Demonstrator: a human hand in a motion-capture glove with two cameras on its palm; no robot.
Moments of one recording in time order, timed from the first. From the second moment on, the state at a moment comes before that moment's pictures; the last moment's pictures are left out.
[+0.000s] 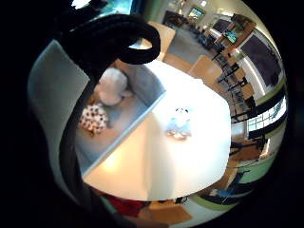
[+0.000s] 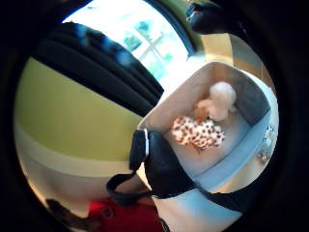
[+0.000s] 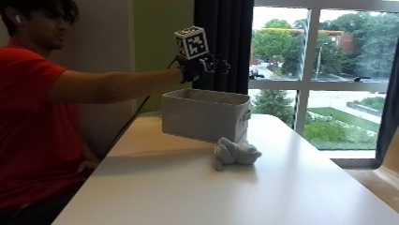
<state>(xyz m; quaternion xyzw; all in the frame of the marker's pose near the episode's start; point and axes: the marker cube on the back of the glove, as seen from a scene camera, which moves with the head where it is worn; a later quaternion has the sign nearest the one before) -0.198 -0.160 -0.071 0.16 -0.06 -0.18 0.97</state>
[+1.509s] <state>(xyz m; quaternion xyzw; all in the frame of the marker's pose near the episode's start) 0.046 -0.208 0.058 0.02 0.05 0.07 1.00</state>
